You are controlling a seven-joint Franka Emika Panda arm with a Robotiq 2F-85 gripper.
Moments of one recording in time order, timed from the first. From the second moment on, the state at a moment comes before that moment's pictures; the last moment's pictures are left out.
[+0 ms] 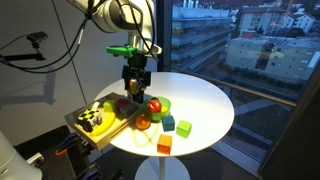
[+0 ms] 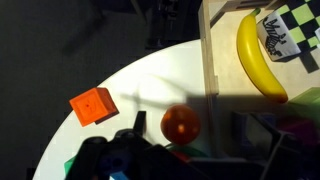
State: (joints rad) arm -0.05 -0.03 -0.06 -2.22 -0.12 1.89 -0.11
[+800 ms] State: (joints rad) arm -0.05 -0.27 -0.05 -2.36 -0.12 1.89 -0.10
